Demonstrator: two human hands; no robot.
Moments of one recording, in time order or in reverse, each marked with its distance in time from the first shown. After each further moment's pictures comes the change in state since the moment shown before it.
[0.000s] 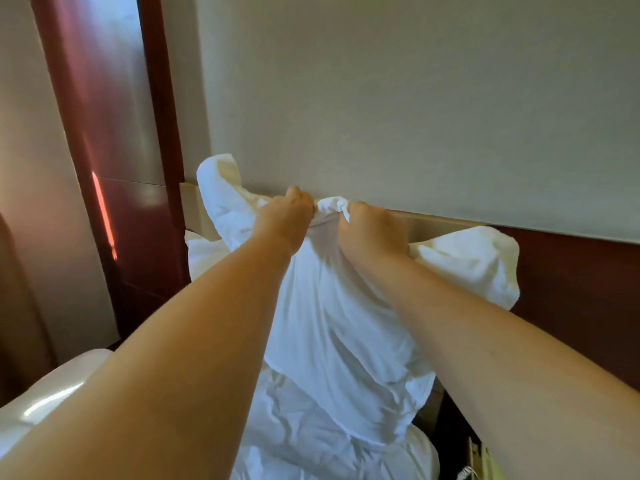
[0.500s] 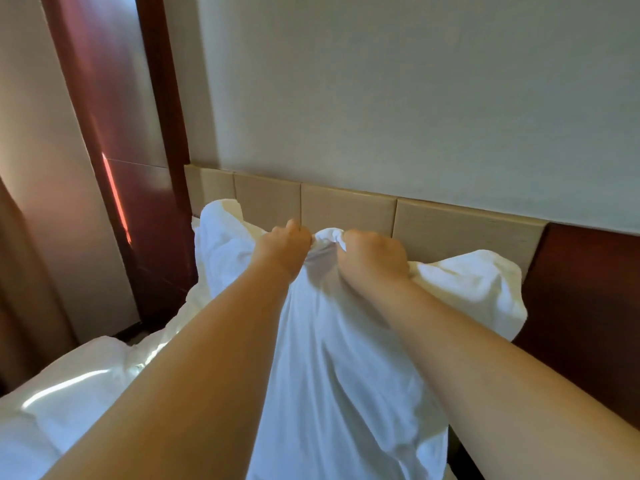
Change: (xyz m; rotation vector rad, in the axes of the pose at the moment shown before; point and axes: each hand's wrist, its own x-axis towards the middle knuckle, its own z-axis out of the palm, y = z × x) left_hand 0.053 0.005 0.139 0.142 -0.230 -0.021; right_hand 0.061 0.066 0.111 -0.090 -0.187 -0.165
